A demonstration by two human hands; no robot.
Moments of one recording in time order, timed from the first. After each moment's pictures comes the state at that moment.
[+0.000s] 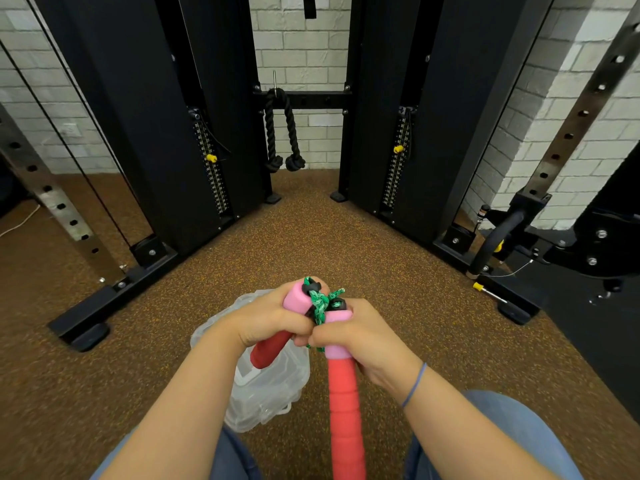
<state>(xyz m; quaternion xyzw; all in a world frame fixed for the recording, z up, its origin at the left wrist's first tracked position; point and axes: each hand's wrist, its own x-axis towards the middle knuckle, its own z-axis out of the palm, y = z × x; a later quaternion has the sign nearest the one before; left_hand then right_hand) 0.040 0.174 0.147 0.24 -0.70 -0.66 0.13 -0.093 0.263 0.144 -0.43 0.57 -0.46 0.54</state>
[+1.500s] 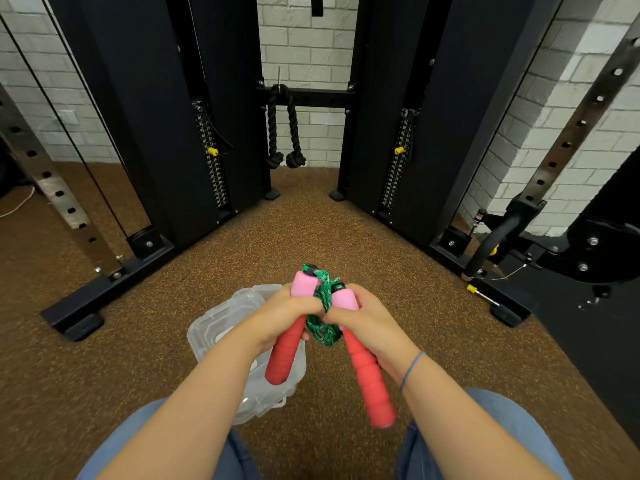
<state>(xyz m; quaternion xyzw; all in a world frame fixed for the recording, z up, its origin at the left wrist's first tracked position) 0.023 0.190 0.132 0.44 -0.56 -0.66 0.22 -0.109 0.252 0.125 -0.42 0.64 -0.45 0.47</state>
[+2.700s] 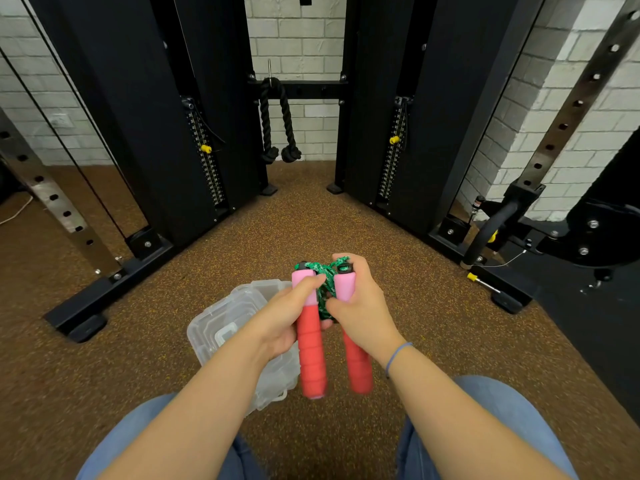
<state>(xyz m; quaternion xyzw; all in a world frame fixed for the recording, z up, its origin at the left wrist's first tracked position) 0.000 0.201 0.123 0.41 -0.42 -0.76 0.28 -0.115 0.249 0.119 -0.49 0.64 -0.50 0.32</state>
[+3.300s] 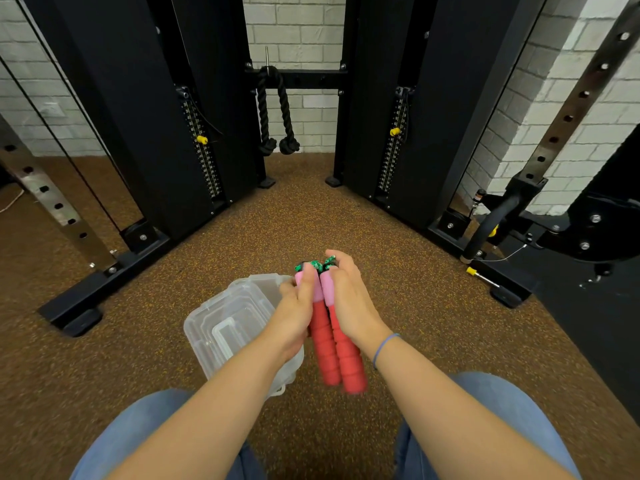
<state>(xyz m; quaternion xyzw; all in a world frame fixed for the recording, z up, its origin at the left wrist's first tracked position) -0.010 0.203 0.102 0.48 -0.46 -0.67 0.32 -0.104 0.229 0.109 -0.44 0.65 -0.48 0.39</state>
